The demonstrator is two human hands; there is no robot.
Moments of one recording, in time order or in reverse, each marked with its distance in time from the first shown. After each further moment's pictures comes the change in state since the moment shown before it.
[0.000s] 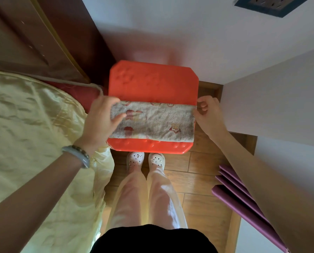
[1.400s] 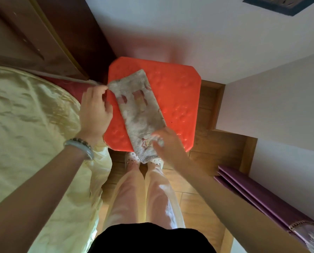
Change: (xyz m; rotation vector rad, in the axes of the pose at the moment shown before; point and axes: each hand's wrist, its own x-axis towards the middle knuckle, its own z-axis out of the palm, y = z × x) left_hand 0.018 -0.014 0.015 0.084 0.196 -0.152; right_hand -0.079 -0.052 0.067 0.015 -0.409 -0.123
